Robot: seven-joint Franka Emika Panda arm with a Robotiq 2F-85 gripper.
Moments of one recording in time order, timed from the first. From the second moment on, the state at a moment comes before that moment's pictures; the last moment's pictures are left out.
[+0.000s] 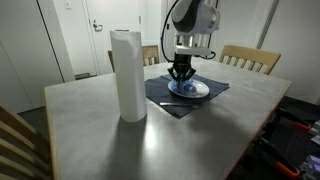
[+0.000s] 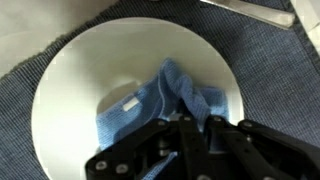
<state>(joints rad) 0.09 0.53 0.00 -2.04 0.24 2.42 0.43</state>
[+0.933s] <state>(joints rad) -0.07 0.53 0.05 -2.02 0.33 1.98 0.05</state>
